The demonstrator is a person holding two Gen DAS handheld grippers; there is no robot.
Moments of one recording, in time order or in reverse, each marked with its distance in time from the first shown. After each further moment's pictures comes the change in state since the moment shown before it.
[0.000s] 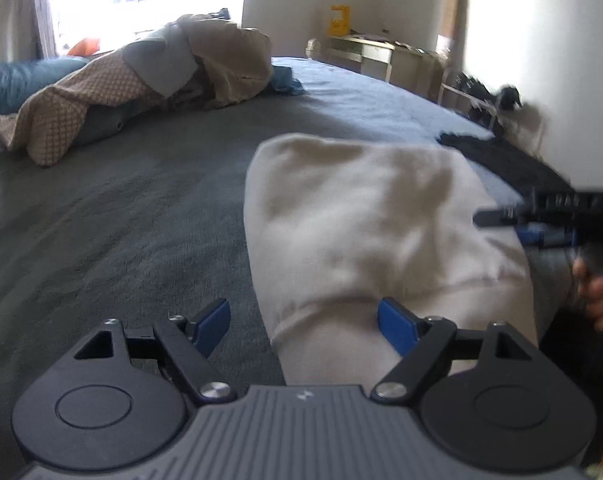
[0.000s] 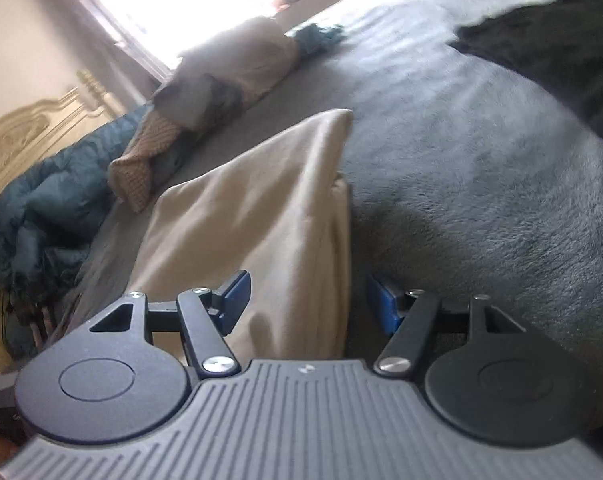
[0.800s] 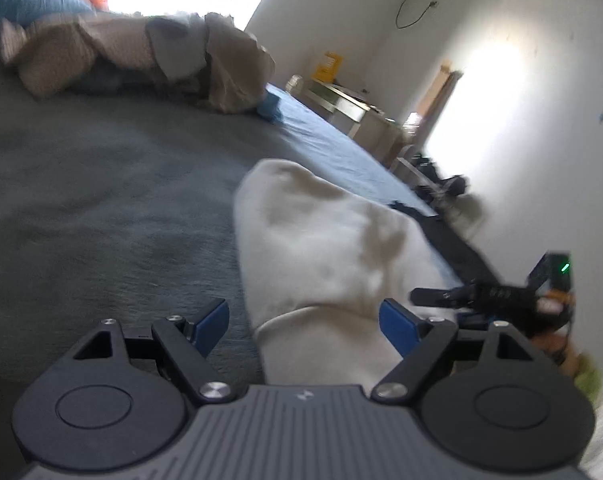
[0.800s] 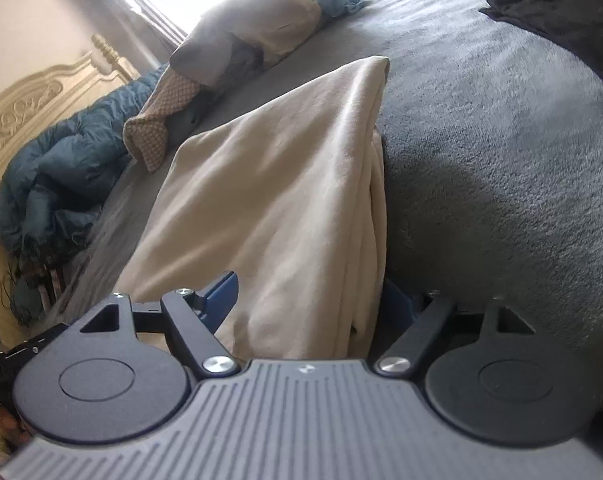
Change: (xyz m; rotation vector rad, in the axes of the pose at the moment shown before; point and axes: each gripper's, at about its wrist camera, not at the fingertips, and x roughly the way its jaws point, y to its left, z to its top) left arm -0.014 0.074 -0.012 -0.336 -0.101 -0.343; right arm 0.011 0.011 -0.012 0.005 0.103 0.030
